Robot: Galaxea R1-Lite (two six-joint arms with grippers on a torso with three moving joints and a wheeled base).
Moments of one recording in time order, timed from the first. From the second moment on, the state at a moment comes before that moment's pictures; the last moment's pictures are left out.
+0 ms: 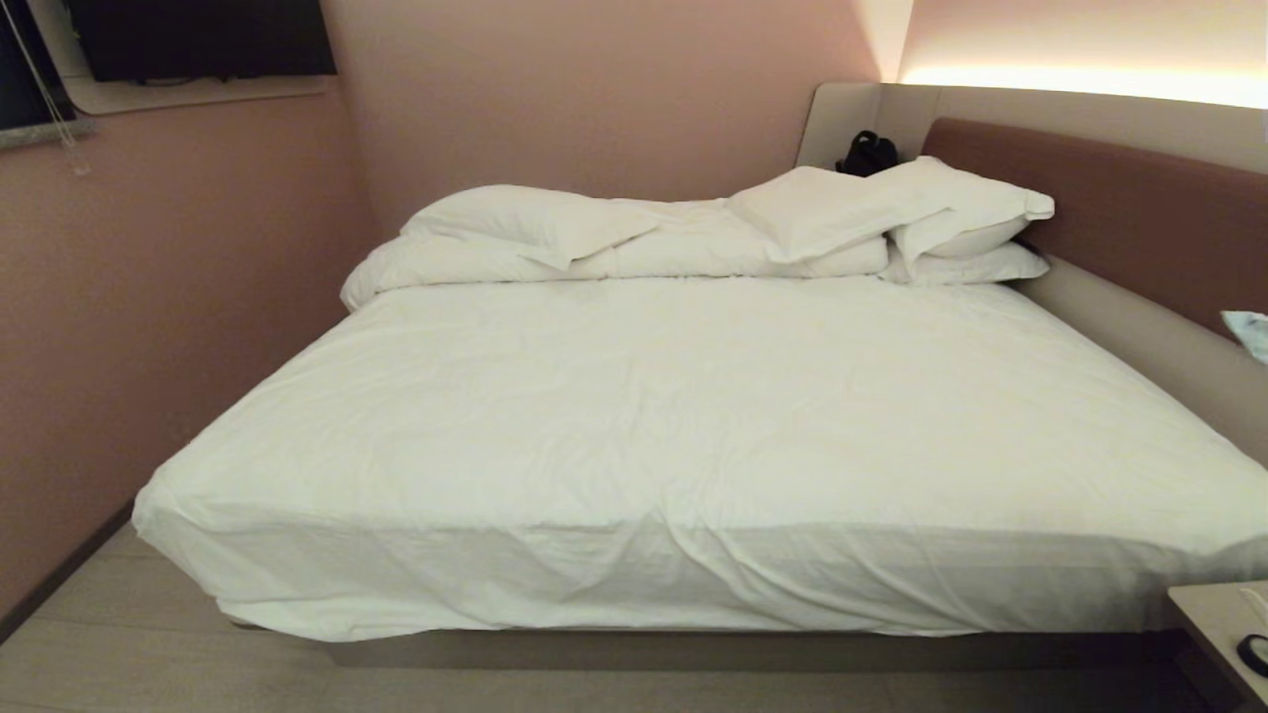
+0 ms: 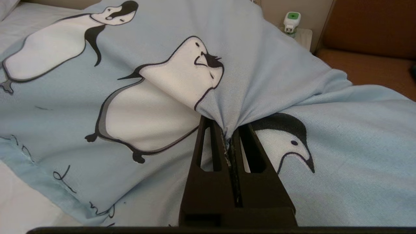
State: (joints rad) left arm -0.01 0.00 0.00 -0.04 0.01 -0.08; right arm -0.22 0.84 -0.90 0.55 -0.86 0.59
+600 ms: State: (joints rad) left arm -0.01 0.00 0.00 -0.04 0.01 -0.08; right arm -0.22 0.89 -0.88 0.50 -0.84 0.56
